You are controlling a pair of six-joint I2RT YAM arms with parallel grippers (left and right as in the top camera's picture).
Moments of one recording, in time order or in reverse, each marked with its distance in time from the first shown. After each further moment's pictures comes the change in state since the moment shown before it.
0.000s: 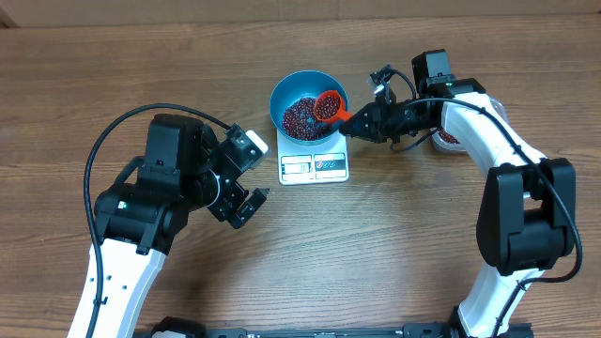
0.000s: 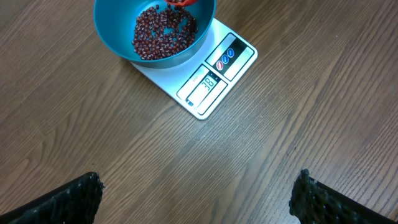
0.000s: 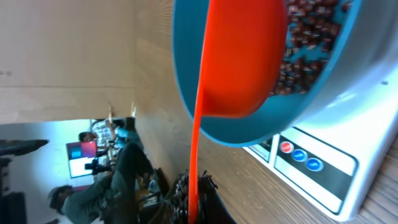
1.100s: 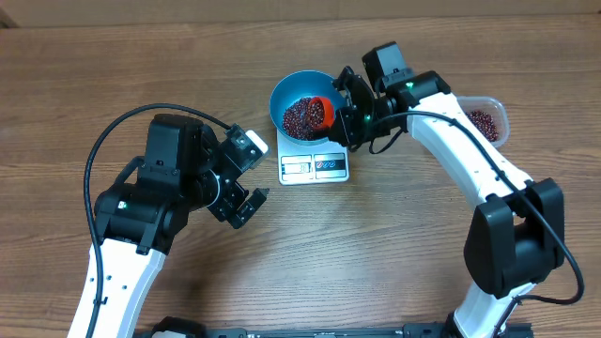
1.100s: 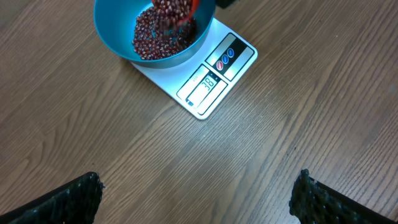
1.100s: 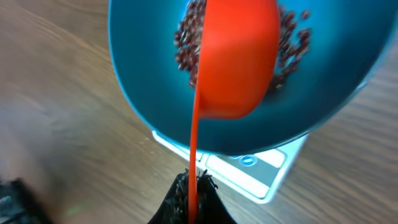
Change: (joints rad) left arm 0.000 0.000 0.000 0.000 0.000 0.000; right arm 0.225 -0.080 0.132 -0.148 0.602 -0.076
